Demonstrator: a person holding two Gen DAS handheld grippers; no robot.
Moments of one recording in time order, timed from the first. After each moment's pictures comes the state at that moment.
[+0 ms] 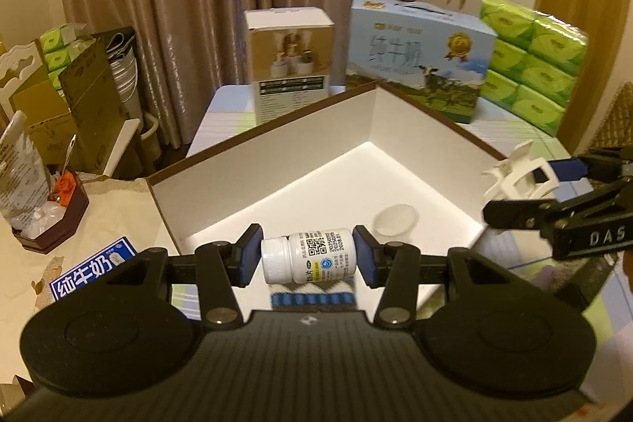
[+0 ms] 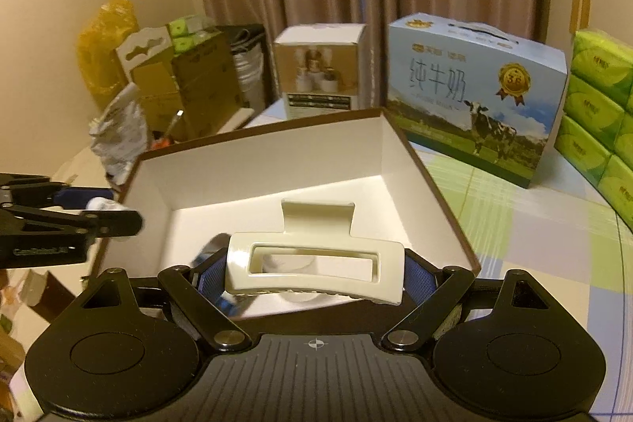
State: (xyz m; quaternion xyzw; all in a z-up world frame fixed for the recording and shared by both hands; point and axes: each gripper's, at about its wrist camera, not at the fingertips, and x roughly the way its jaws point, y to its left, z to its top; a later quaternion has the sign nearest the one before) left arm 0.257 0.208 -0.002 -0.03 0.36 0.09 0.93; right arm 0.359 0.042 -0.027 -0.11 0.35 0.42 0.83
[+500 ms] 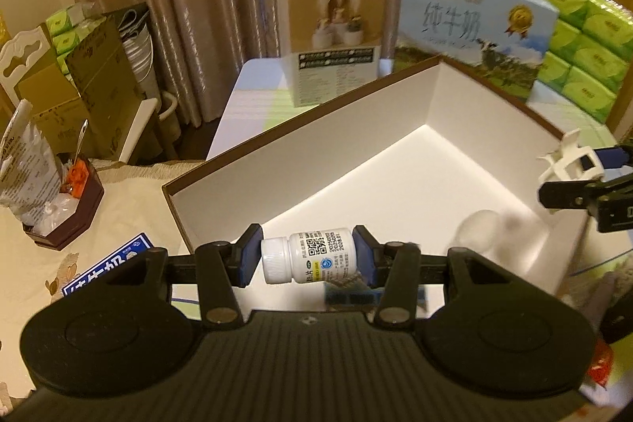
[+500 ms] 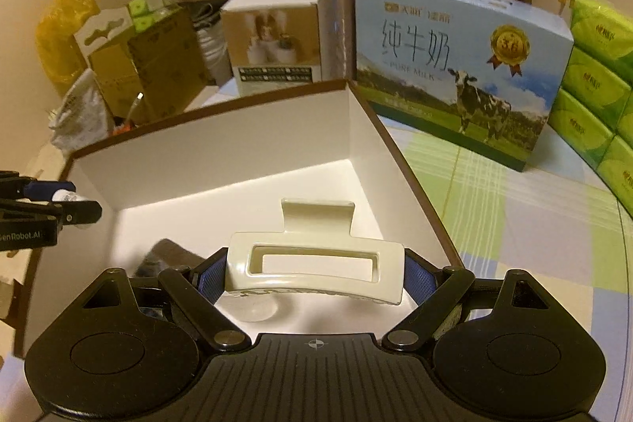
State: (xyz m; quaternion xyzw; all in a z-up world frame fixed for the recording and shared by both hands) left arm 0.314 0.260 -0.040 -0.02 0.41 0.12 0.91; right arm 0.409 0.070 -0.065 -0.13 0.39 0.38 0.83
